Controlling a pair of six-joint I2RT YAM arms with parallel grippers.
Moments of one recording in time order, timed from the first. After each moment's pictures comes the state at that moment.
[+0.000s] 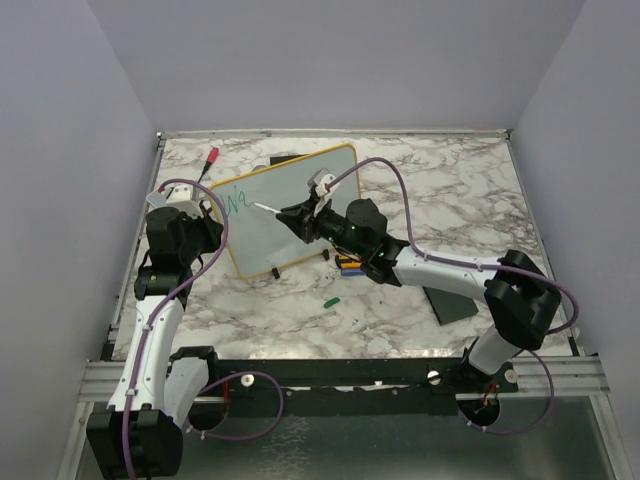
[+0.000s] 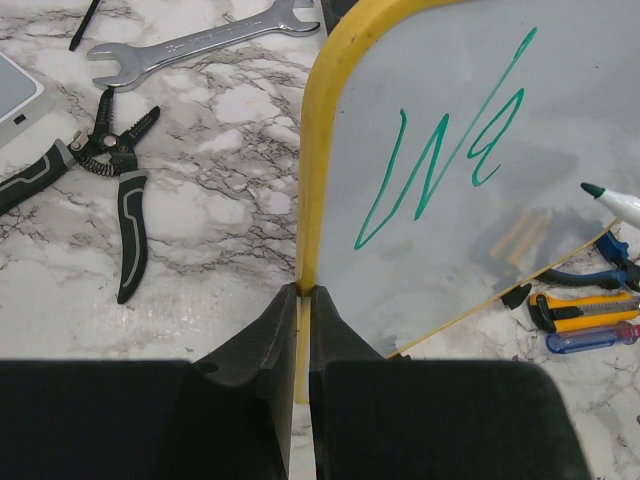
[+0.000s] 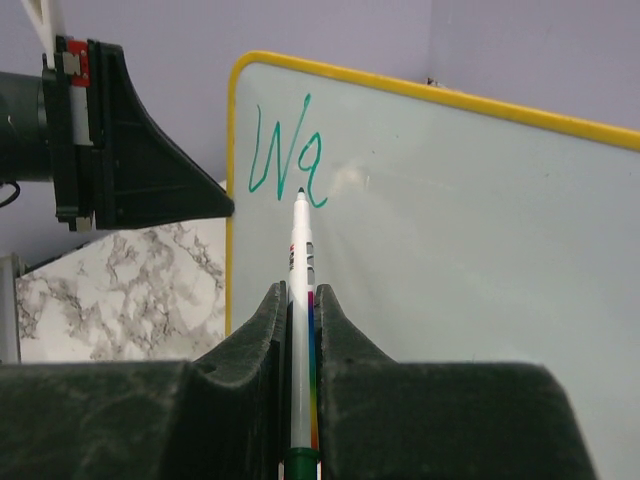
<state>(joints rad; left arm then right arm) 0.04 0.84 0.68 -0.25 0.24 -0.20 0.93 1.62 1.01 0.66 -0.09 0.09</state>
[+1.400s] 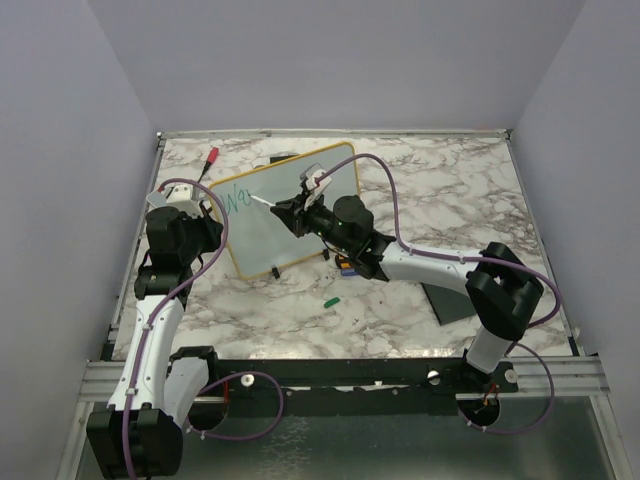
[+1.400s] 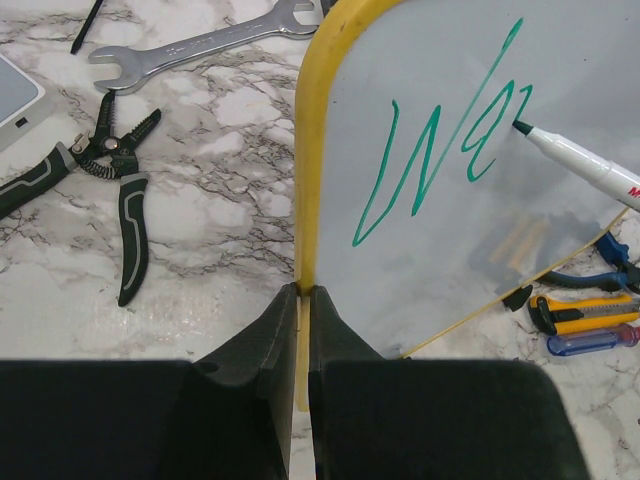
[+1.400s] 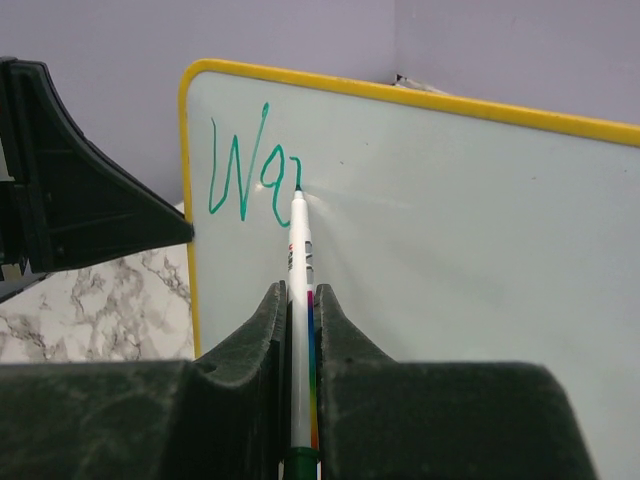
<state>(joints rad) 0.04 0.84 0.68 -0.24 0.24 -0.20 0.93 1.73 1.12 0.67 0.01 0.10</state>
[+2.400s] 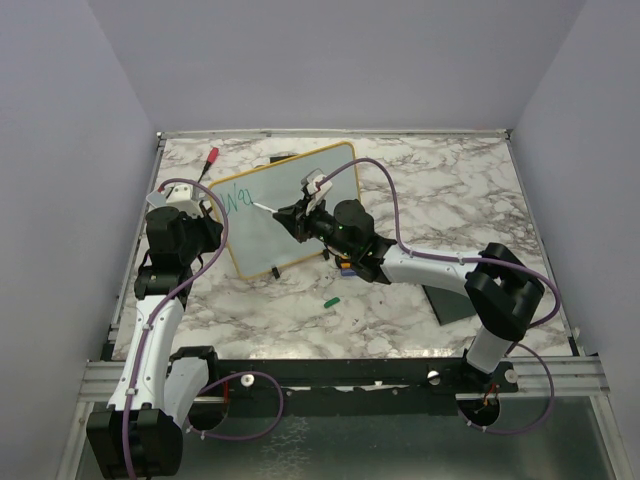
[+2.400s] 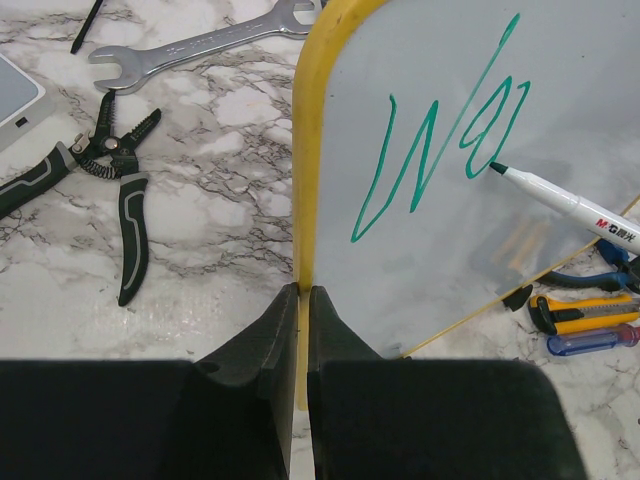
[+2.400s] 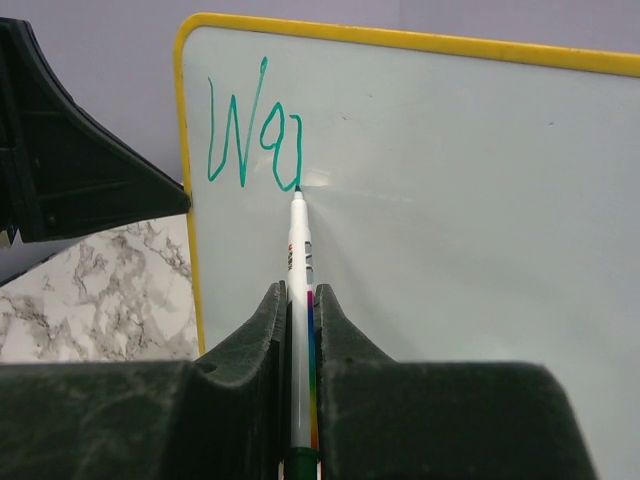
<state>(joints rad) 0.04 0.84 0.68 -0.24 0.23 -0.20 0.93 1.73 1.07 0.67 0.00 0.12</state>
